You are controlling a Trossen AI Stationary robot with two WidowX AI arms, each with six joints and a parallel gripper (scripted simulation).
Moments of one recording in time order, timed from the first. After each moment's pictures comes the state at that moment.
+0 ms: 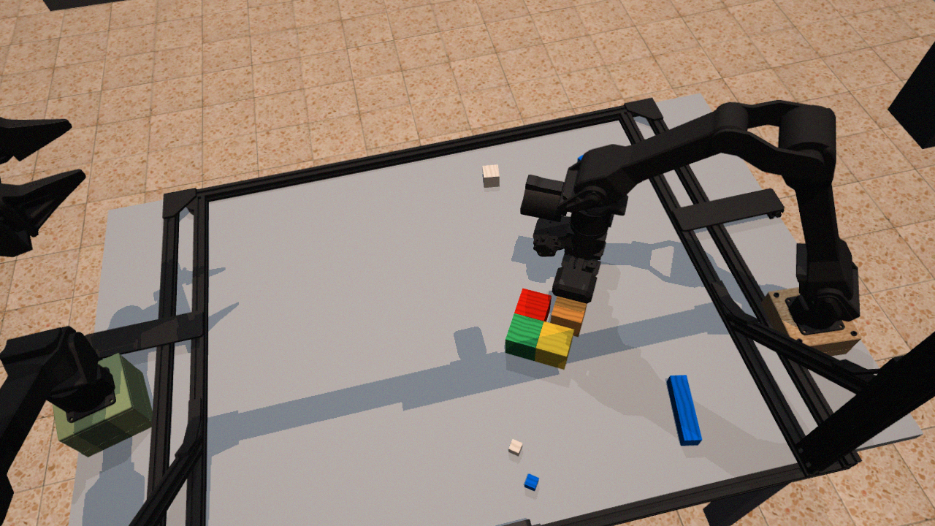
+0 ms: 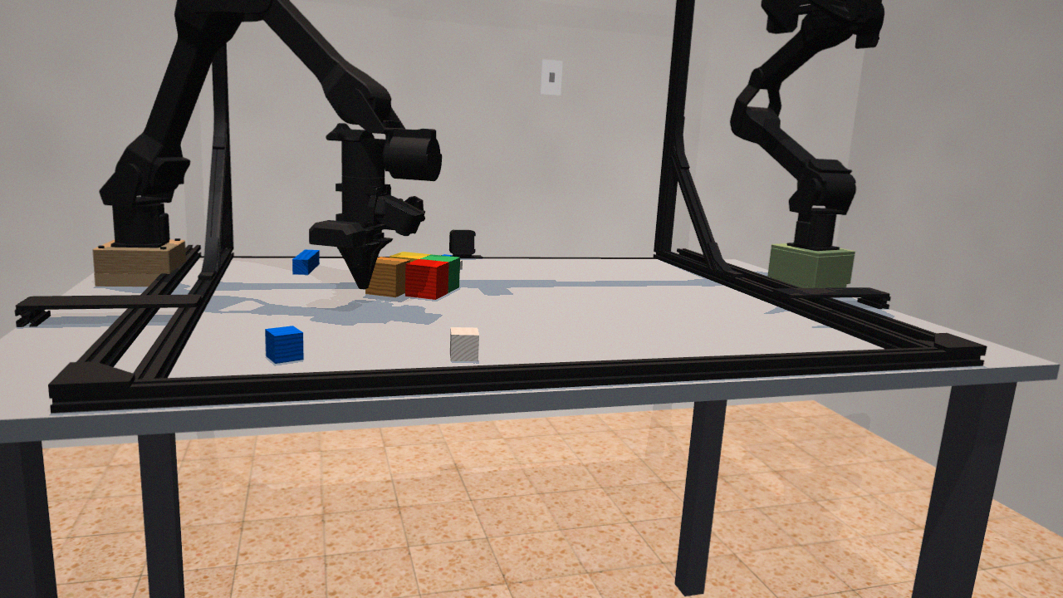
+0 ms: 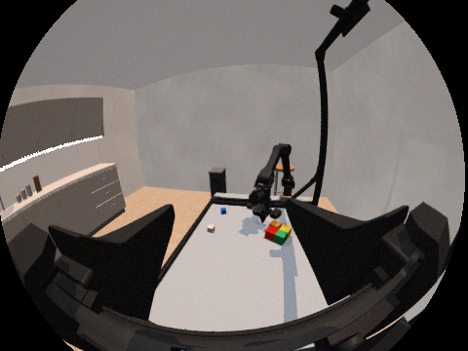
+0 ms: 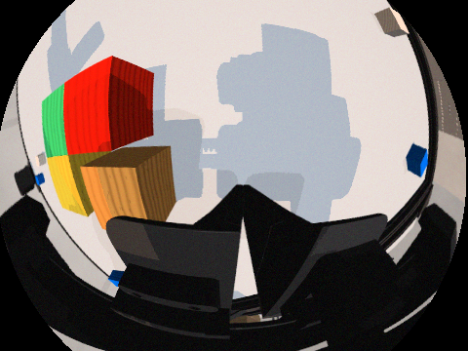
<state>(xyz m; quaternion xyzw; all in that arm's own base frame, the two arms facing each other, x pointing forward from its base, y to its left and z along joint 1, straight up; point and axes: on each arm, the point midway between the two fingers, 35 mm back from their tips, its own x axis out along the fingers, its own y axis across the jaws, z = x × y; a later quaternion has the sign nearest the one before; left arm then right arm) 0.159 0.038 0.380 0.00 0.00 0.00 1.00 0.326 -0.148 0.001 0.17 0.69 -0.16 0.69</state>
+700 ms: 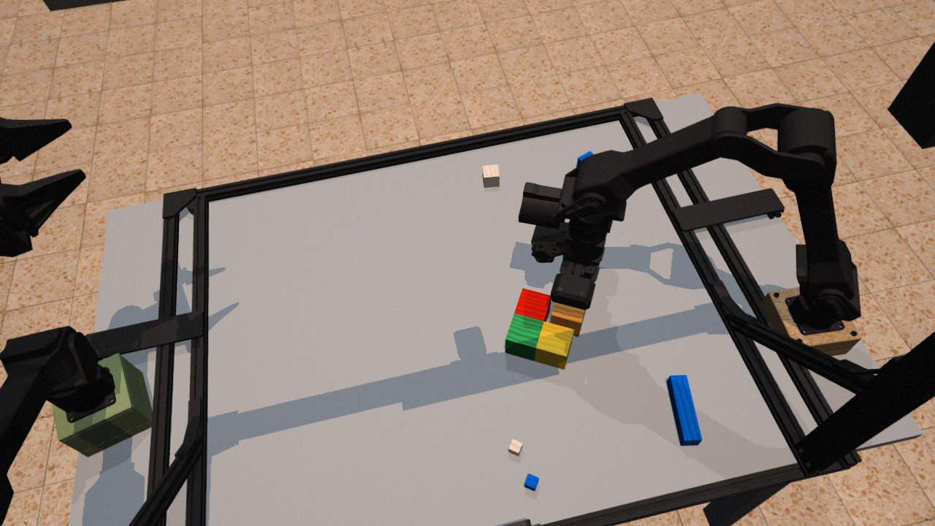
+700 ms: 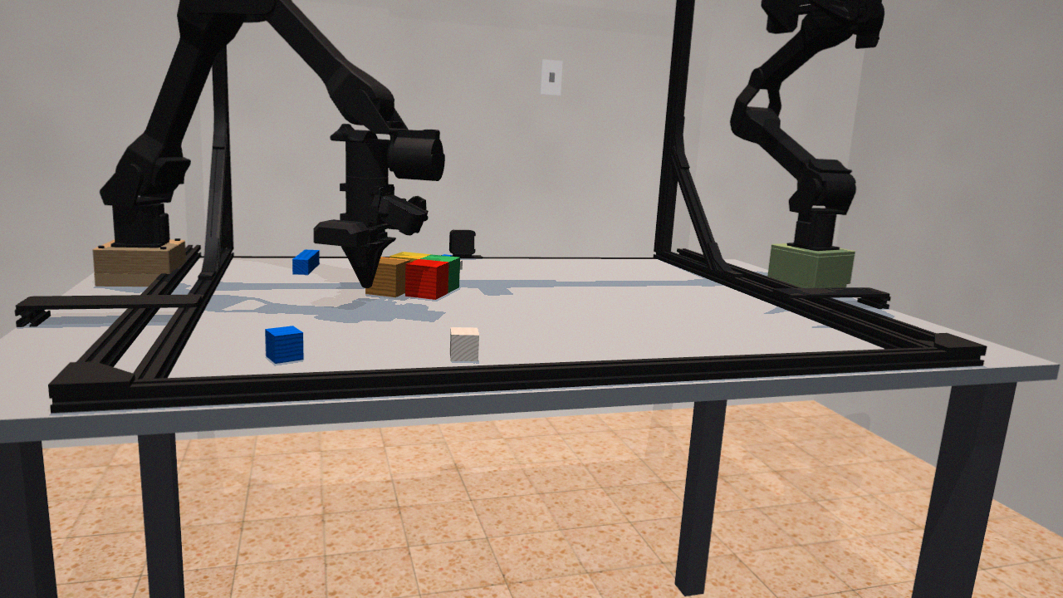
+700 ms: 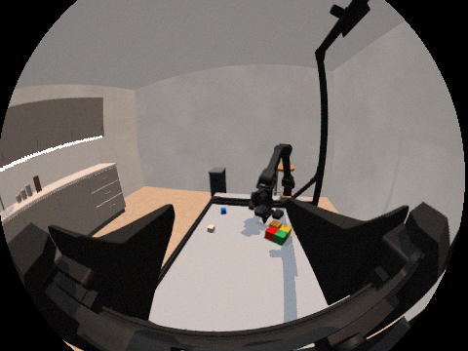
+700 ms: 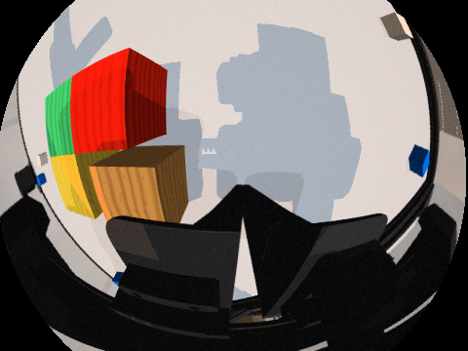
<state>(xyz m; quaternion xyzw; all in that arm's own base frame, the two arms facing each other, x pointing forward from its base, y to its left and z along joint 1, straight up) 0.159 0.038 0.380 0.00 0.00 0.00 1.00 0.331 -0.138 0.001 0.17 0.69 -0.16 0.69</state>
